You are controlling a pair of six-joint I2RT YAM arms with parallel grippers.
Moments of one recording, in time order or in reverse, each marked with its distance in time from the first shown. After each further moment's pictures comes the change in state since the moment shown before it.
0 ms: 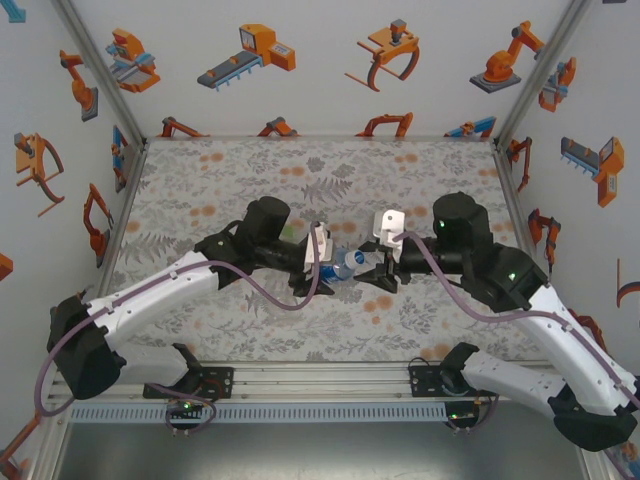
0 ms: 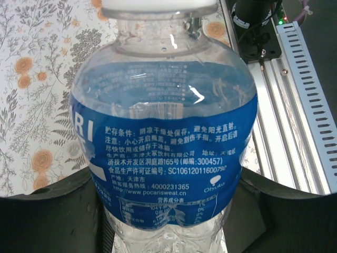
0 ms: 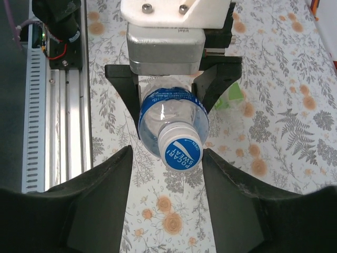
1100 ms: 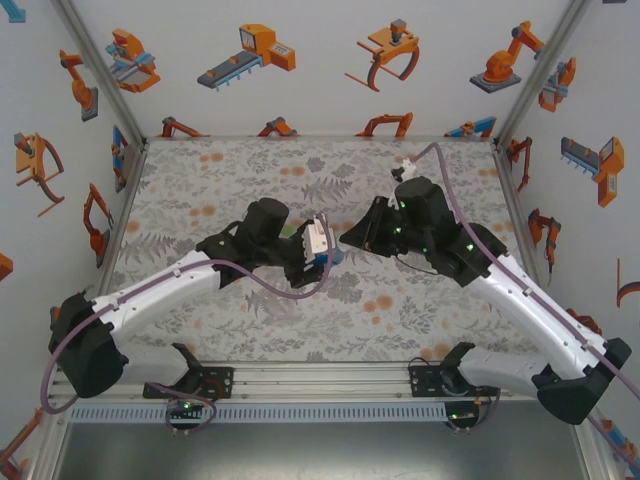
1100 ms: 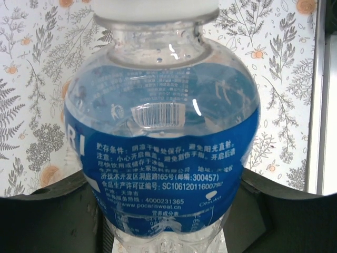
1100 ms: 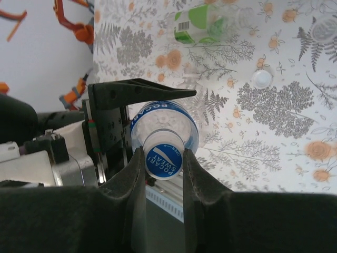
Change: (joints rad) left arm 0.025 0.017 -0.032 0.019 -0.280 -0.062; right arm -0.001 0.192 0.035 0.010 0.517 1.361
